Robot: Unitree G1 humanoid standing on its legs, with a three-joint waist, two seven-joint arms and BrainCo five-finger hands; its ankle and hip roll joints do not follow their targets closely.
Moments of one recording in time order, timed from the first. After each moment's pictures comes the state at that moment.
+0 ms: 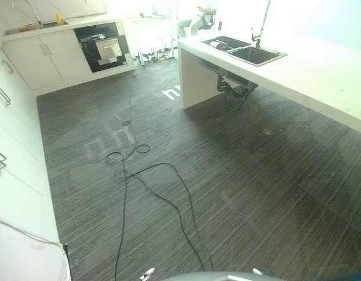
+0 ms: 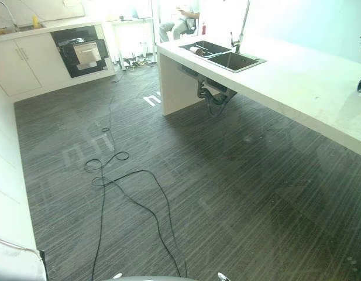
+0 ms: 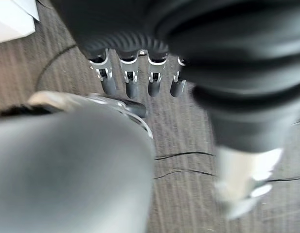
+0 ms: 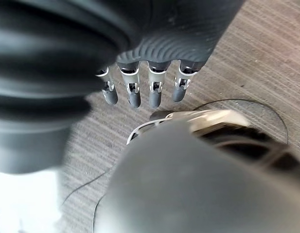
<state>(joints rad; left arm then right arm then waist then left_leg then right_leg) 0.03 0.21 0.00 1.30 -0.51 0.27 -0.16 0.06 -0.24 0.07 1.21 0.45 0.18 0.23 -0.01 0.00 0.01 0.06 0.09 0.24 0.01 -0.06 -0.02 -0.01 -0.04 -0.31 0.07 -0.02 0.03</state>
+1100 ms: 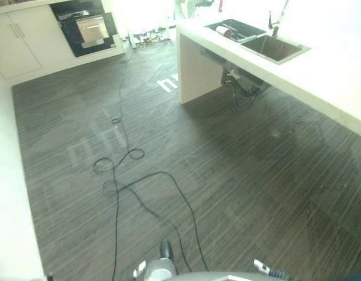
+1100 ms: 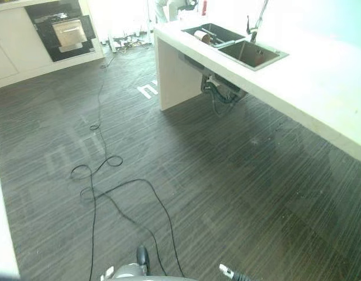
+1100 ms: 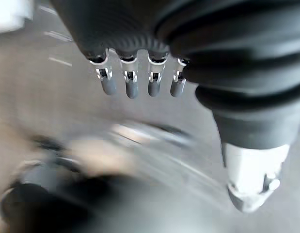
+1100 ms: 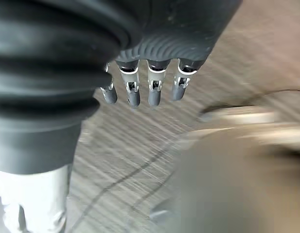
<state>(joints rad) -0.07 0.28 0.03 1.21 -0.49 0.21 -0.13 0.08 -0.20 0.05 1.24 0.38 0.16 0.19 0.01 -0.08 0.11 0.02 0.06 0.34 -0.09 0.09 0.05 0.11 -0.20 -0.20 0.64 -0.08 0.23</state>
